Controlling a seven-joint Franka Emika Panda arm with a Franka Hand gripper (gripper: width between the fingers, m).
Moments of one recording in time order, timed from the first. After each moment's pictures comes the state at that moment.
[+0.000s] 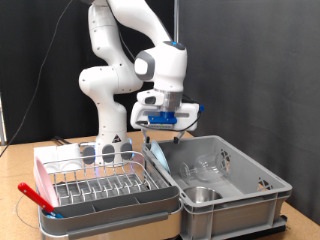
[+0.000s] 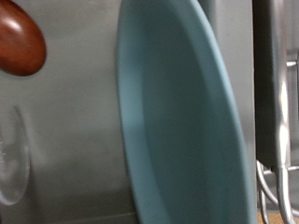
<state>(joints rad) 0.14 -0.41 0.04 -2.81 -0.13 2.41 1.22</state>
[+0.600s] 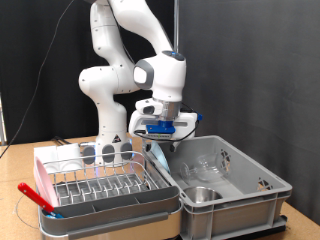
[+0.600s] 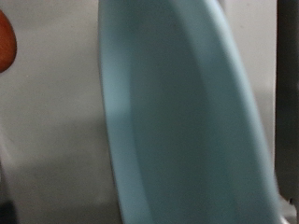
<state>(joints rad) 0.13 -0.33 0.04 -2.82 -0.15 2.46 1.22</state>
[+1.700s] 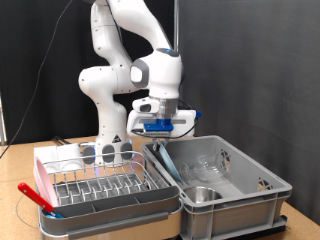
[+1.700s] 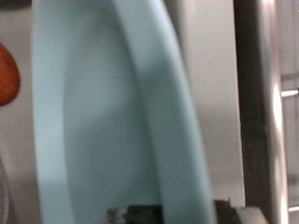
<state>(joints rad) 0.10 -0.35 0.03 -2.81 -0.12 2.52 1.19</state>
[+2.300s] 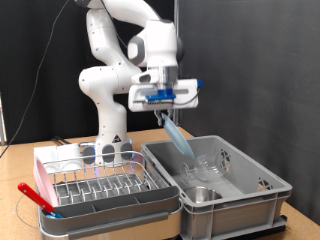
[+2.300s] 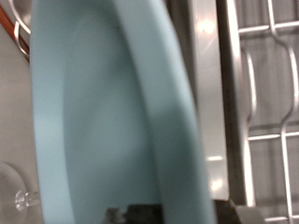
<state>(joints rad) 0.12 -0.56 0.01 -2.78 -0.05 2.43 1.10</state>
